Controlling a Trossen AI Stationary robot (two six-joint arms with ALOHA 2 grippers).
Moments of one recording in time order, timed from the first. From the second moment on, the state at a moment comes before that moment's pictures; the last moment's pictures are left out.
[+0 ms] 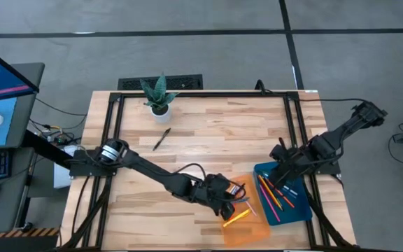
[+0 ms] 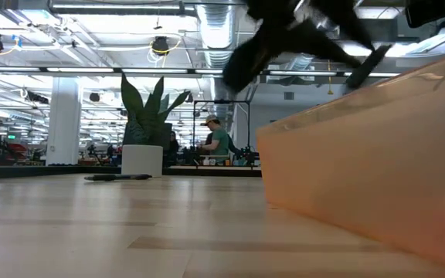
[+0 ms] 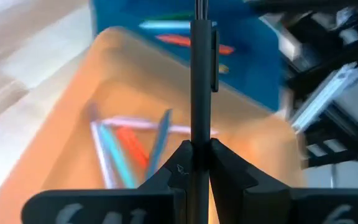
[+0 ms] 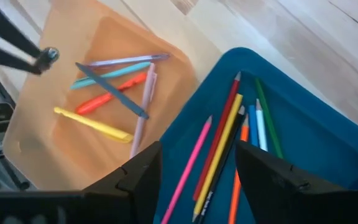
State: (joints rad) left arm -0.39 2.12 1.65 -0.17 -0.36 -0.91; right arm 0.57 0.97 0.87 -1.06 0.13 1.28
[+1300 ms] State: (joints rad) left arm -0.20 1.64 1.67 -0.71 -0.44 -0.87; right arm 0.57 0.95 0.87 -1.06 0.06 1.19
